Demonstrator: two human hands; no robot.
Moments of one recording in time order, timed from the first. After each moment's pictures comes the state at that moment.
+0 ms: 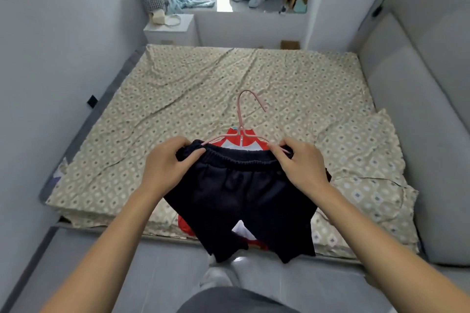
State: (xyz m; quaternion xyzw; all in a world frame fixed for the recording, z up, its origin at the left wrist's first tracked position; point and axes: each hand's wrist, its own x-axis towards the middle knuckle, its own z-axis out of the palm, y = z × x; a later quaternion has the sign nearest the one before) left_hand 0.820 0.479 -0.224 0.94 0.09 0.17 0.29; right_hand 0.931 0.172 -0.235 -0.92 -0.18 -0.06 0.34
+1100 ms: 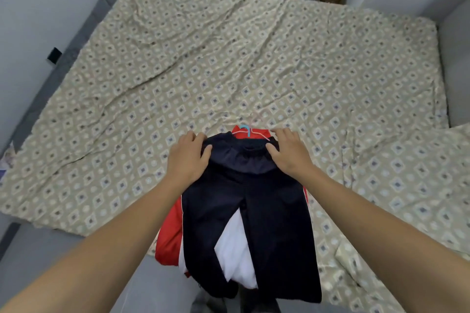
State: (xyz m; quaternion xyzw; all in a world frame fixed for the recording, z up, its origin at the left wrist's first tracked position) left_hand 1.103 0.575 -0.493 0.96 0.22 -0.05 0.18; right_hand 1.249 0.321 -0.509 -0.94 -0.22 0.20 0.18
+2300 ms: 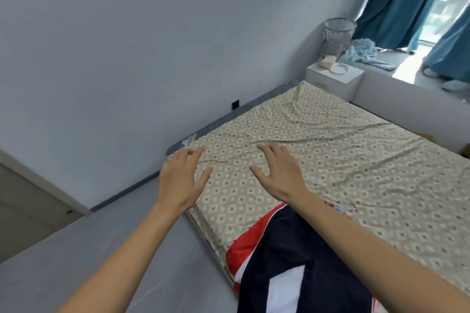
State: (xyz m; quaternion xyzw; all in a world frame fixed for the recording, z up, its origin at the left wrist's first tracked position) left_hand 0.730 0.589 -0.196 0.86 0.47 0.19 0.02; right_hand 0.989 0.495 -0.216 -0.75 -0.62 0.05 0.25
